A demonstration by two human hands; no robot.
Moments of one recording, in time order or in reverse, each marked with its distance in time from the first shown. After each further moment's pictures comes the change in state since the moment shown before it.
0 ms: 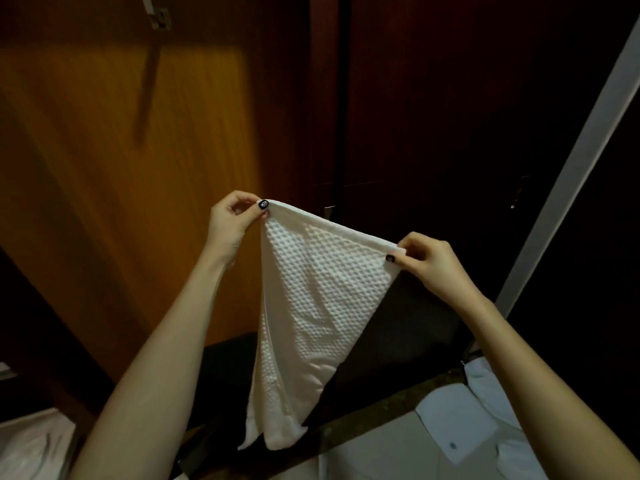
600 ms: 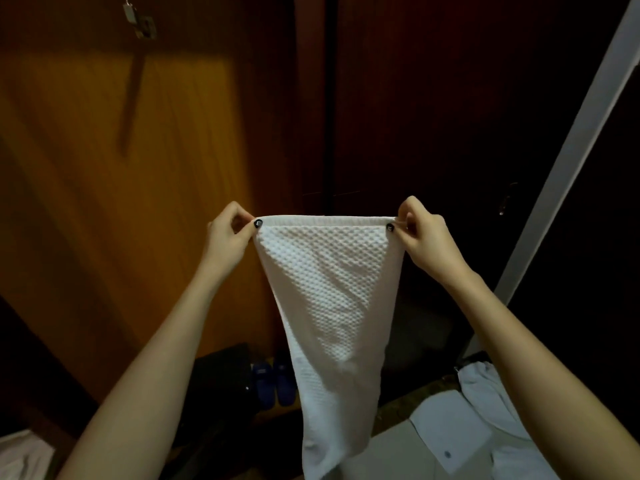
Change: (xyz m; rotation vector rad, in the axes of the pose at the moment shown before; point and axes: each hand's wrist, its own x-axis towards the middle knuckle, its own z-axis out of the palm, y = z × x) left_hand 0.012 -0.024 0.006 0.475 -0.021 0.160; right_hand 0.040 -0.014 -0.023 -0.162 0.111 -0.082
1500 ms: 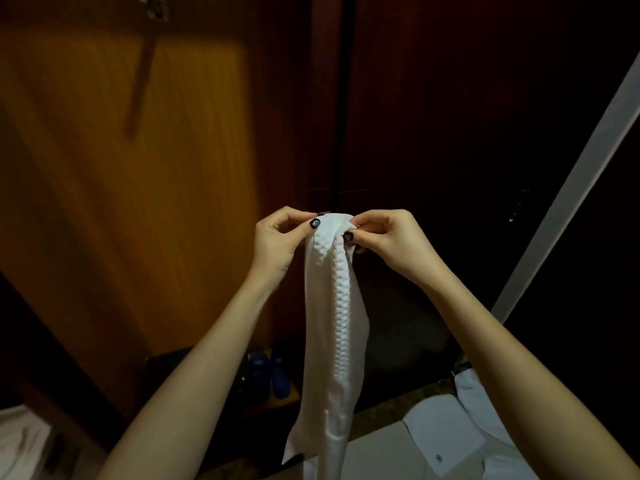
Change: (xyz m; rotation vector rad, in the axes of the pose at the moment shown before) left_hand -0.033 0.068 0.056 -0.563 0.011 -0.082; right_hand 0.010 -0.057 0.018 0.420 -0.211 0.081
